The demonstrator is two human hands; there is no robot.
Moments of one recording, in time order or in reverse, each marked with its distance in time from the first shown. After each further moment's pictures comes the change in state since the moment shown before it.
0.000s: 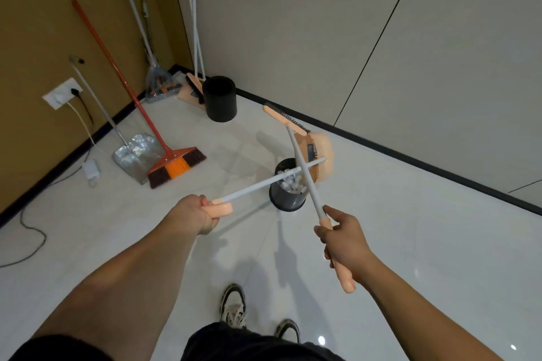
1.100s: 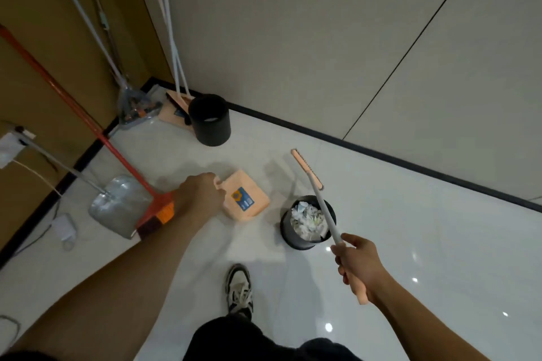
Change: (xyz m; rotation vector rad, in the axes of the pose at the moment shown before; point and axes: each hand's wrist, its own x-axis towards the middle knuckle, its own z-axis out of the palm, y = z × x) left_hand 0.104 0.137 0.323 2.100 -0.092 1.565; right_hand 0.243 -0.136 0.064 0.269 0.137 0.362
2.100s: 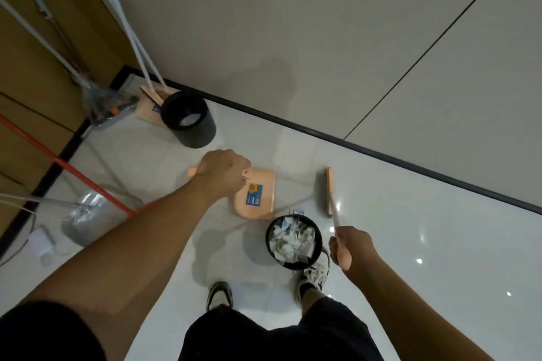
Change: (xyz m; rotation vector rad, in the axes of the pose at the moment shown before) left_hand 0.219 0.192 0.021 0.441 -0.194 0.540; right_hand 0.185 -0.187 -0.039 0.359 0.027 0.374
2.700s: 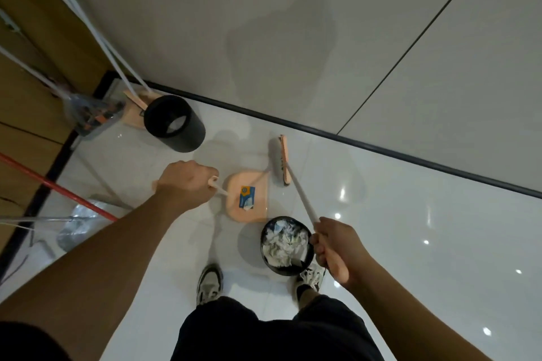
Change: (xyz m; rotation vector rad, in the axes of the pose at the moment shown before) left_hand 0.036 -0.011 -0.006 0.077 -0.071 -0.050; right_hand 0.006 -0.064 -0.012 -0.063 -0.266 0.017
